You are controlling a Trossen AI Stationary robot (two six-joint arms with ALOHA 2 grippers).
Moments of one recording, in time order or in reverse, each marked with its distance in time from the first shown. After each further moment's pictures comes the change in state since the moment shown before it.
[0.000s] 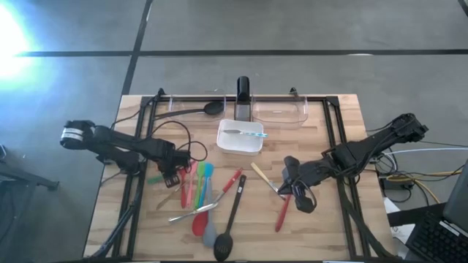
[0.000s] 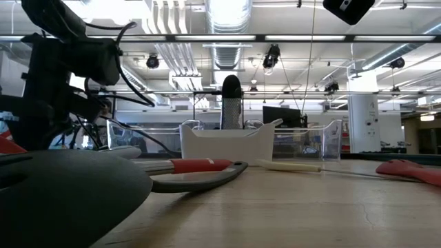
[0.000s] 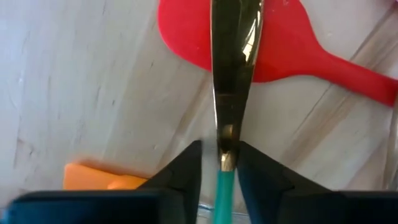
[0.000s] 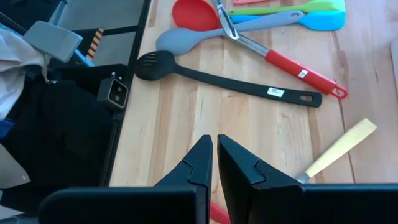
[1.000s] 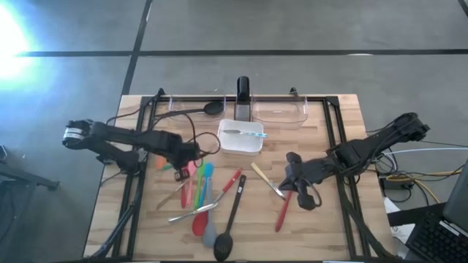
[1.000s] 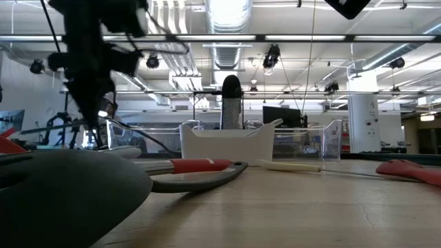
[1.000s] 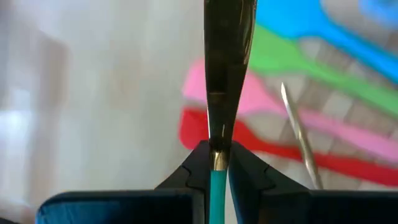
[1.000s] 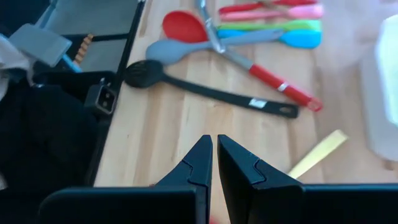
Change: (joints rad) left arm 0.000 0.002 0.332 -0.136 -0.172 0.149; right arm 0.000 -0.046 0.000 -0.017 0.070 -0.055
